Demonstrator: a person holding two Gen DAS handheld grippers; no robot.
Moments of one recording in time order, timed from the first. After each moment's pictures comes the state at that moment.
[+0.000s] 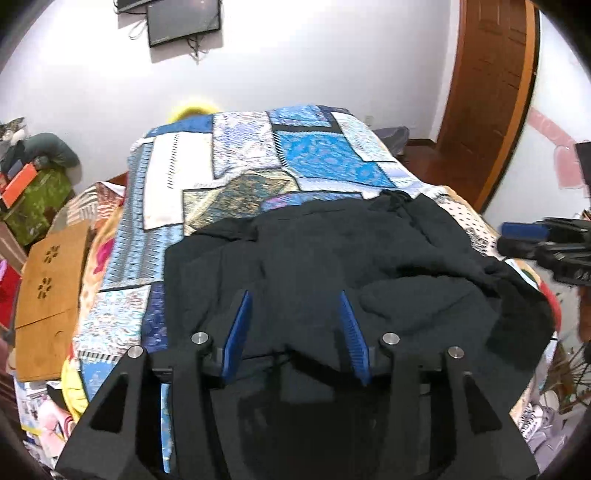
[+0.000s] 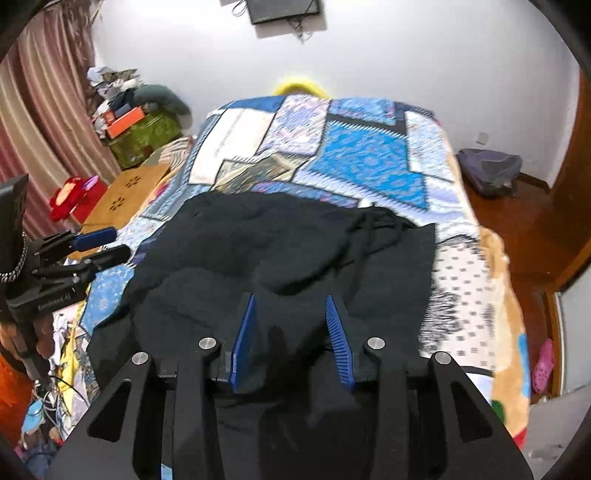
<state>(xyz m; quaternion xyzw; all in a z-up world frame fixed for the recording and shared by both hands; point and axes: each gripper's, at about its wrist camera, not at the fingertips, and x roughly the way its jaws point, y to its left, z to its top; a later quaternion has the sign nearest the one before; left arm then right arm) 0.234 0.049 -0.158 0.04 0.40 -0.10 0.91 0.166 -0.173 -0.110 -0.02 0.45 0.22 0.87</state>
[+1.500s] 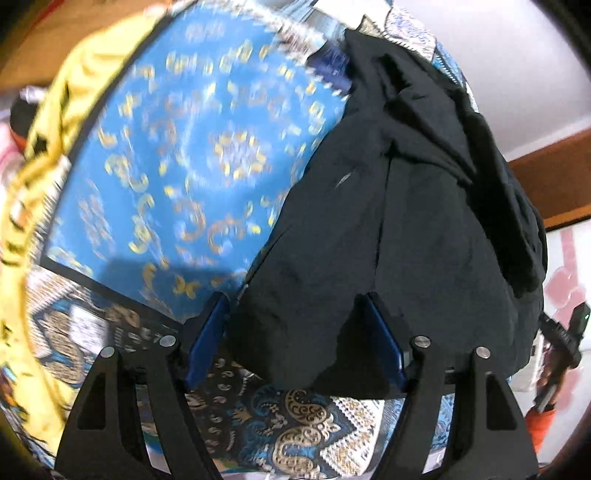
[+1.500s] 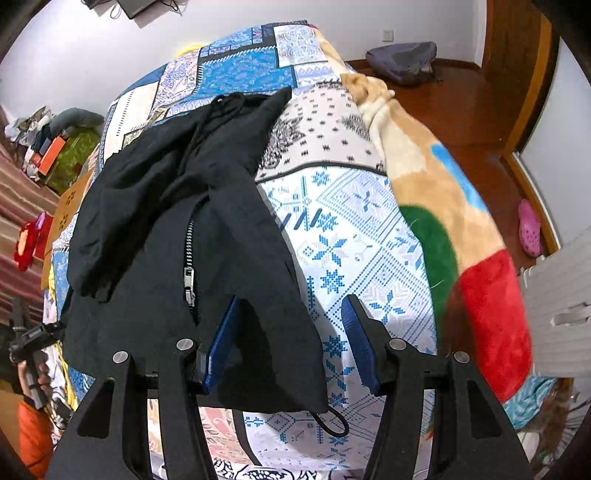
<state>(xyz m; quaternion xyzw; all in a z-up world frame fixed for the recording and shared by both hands) 0.103 0.246 -0.323 -0.28 0.57 -0.02 0.77 0.093 -0.308 -0.178 0.10 0.55 0.08 0.82</state>
